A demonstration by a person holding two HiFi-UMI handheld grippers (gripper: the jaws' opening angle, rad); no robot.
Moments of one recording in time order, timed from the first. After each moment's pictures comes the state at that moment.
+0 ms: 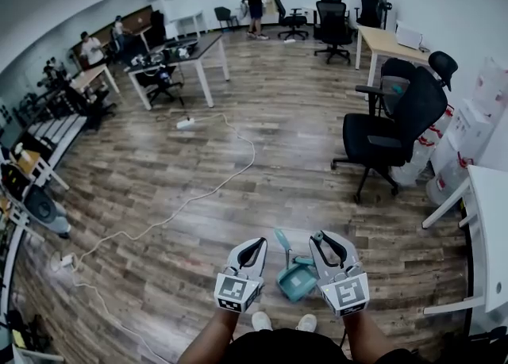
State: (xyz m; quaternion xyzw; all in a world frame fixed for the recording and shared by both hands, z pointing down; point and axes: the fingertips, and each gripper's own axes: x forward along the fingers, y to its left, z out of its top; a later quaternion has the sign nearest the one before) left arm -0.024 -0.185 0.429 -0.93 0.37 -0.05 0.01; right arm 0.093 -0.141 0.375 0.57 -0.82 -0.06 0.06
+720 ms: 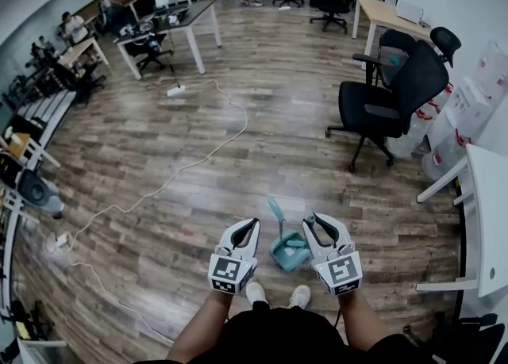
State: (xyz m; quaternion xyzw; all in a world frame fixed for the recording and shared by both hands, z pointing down) left arm -0.028 -0.169 0.468 -0.93 0.37 -0.08 -0.03; right arm 0.091 -0.131 0.432 0.55 -0.83 0.00 0.11
